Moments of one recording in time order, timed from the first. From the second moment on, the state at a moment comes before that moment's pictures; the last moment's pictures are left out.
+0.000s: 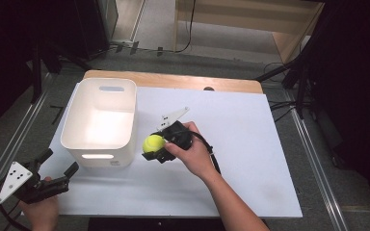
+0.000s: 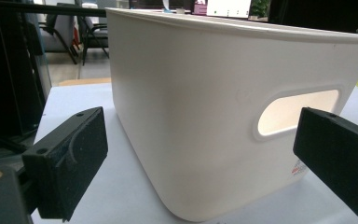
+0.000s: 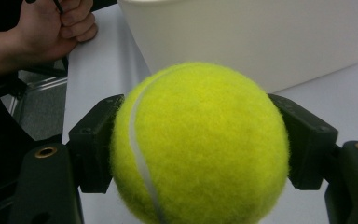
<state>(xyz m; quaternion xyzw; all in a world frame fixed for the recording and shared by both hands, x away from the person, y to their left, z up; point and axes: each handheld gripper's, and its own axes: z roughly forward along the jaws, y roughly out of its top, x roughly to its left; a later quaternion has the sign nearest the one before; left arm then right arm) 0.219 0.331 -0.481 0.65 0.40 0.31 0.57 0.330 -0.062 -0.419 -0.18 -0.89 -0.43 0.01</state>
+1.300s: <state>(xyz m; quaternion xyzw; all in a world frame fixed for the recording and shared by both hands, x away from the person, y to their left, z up) 0.219 0.331 -0.481 0.64 0.40 0.31 0.57 0.348 -0.042 -0.386 -0.16 -0.88 -0.44 0.01</state>
